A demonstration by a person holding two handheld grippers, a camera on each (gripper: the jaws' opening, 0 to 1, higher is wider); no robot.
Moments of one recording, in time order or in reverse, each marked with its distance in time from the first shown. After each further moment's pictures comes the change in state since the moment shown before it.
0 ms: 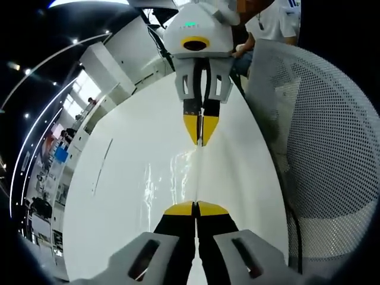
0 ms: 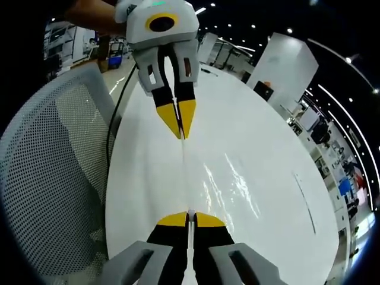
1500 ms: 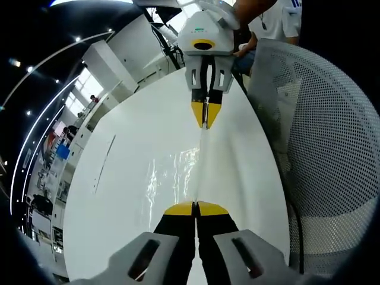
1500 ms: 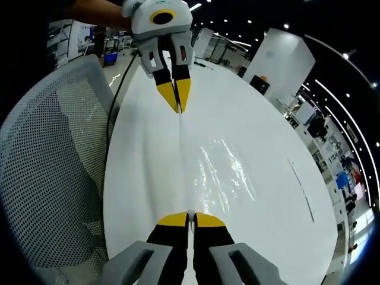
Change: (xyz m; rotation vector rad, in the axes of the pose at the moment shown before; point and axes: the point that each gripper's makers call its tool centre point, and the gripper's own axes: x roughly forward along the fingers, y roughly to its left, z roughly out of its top) left arm -0.006 0.004 -0.008 -0.014 0.009 0.014; right arm -0.011 -0.004 -0.032 0.012 0.043 -0.025
